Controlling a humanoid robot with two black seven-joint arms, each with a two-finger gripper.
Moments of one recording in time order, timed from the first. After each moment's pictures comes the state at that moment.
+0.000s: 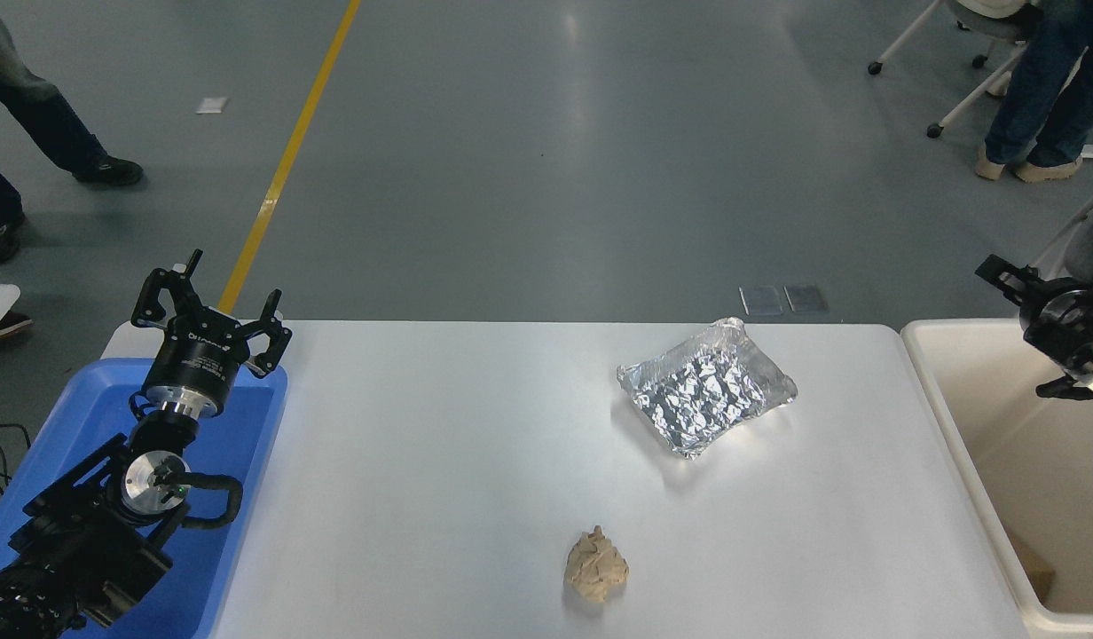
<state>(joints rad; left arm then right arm) -0.57 0.28 -0.89 -0.47 -0.07 -0.59 -0.41 1.37 -0.42 -1.11 0.56 0.08 0.01 -0.09</state>
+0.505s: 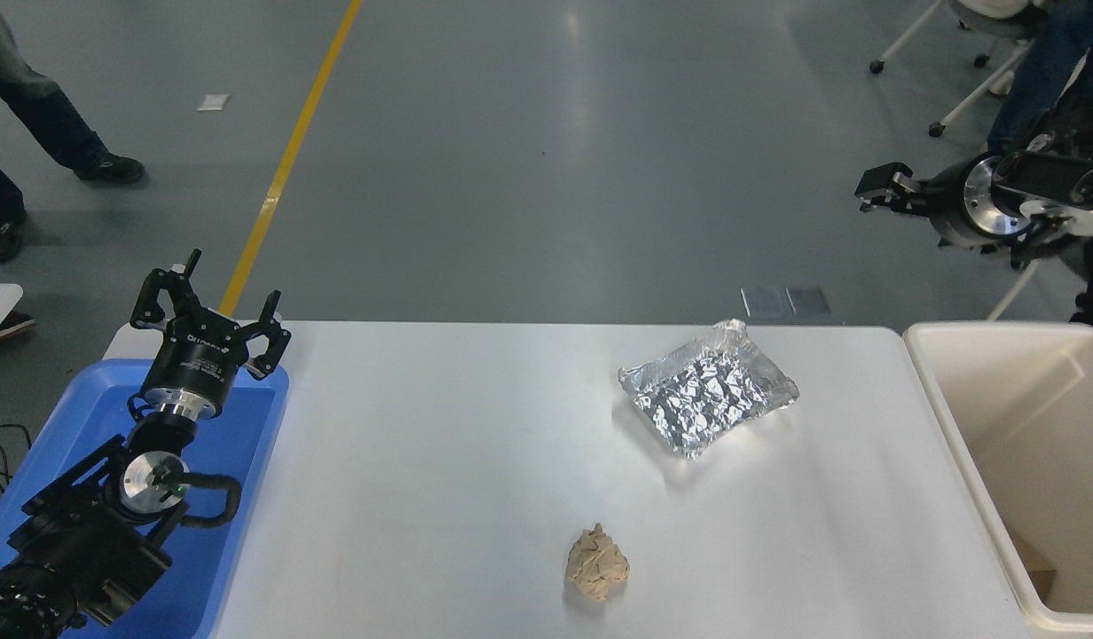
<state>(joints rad) -0.57 0.28 -0.89 -0.47 -0.07 -0.59 -0.41 1.95 -0.41 -1.23 0.98 0.08 0.51 -0.10</state>
